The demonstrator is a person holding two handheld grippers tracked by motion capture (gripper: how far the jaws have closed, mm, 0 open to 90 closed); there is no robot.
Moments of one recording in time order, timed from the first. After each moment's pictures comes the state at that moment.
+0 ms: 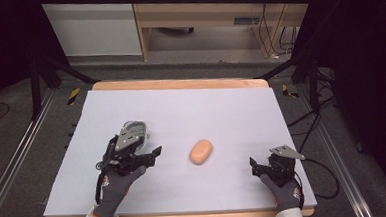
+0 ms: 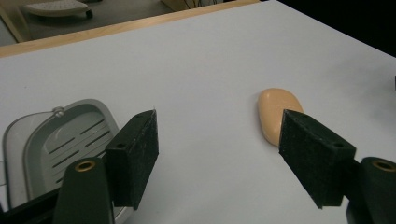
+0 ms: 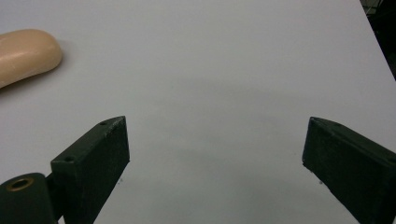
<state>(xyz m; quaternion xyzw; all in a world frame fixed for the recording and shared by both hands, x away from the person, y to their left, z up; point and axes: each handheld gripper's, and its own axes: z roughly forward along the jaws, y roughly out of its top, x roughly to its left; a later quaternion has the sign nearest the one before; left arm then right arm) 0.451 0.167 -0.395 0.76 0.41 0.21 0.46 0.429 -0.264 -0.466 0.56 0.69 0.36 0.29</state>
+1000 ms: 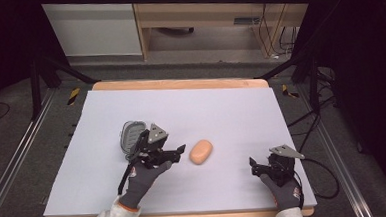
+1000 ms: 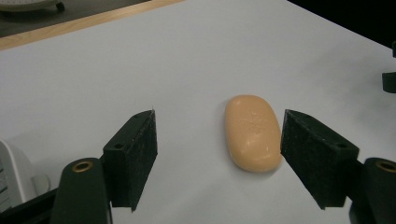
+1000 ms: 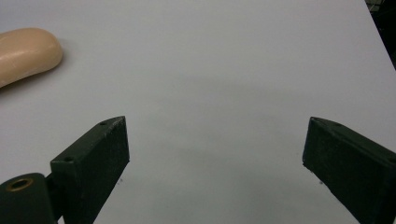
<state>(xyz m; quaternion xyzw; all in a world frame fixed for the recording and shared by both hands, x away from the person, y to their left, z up) 0.472 0.106 -0.405 0.79 0.38 0.18 0.44 0.430 -0.264 -0.466 0.56 0.70 0.35 0.28</state>
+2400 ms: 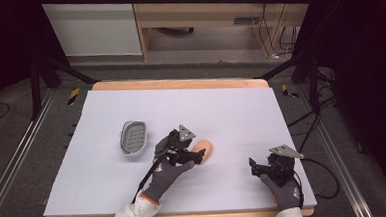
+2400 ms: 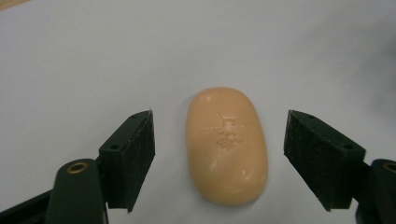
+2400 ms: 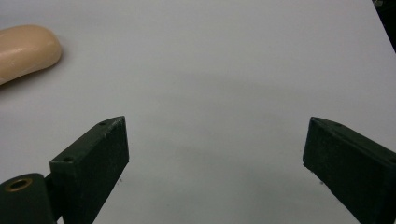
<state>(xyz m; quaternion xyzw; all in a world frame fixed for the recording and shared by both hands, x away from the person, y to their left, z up) 0.494 0.043 -0.436 0.83 0.36 0.16 0.39 0.431 -0.263 -0.467 0.56 0.70 0.35 0.27</state>
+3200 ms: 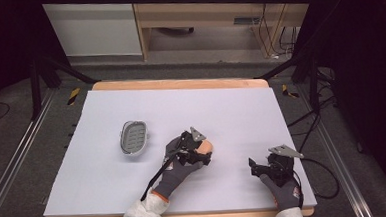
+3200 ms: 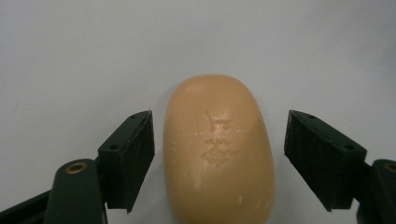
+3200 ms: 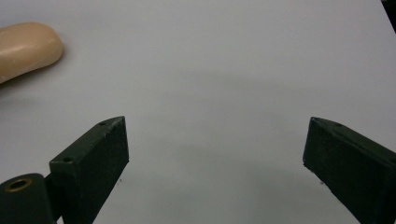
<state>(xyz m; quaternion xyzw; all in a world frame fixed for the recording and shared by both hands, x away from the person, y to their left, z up) 0.507 0.015 -0.462 0.85 0.35 0.15 0.35 0.432 -0.264 -0.468 0.56 0.70 0.35 0.27</state>
